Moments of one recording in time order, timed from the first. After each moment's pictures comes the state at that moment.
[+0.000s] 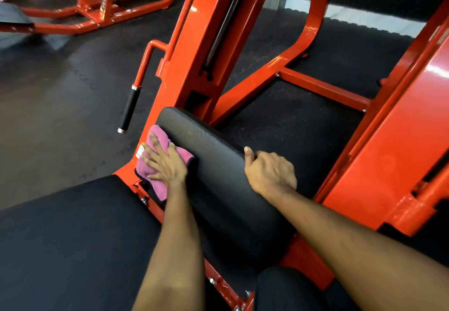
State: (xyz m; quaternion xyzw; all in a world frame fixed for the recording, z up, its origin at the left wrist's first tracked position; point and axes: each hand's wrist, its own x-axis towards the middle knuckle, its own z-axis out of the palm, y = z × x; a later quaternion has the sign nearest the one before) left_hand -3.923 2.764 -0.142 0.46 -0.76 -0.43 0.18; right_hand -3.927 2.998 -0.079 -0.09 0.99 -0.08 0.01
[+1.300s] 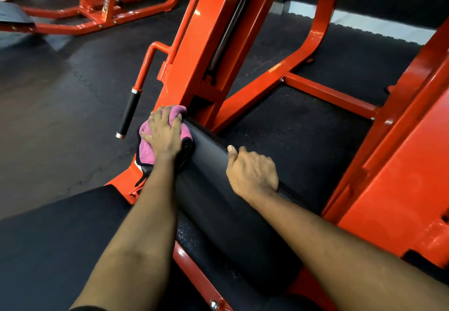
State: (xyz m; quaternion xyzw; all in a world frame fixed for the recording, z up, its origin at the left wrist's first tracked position) left_hand -3.990 2.711 -0.106 0.27 -0.88 -0.32 0.23; right_hand -3.943 2.939 -0.074 -0.14 0.99 -0.06 -0.03
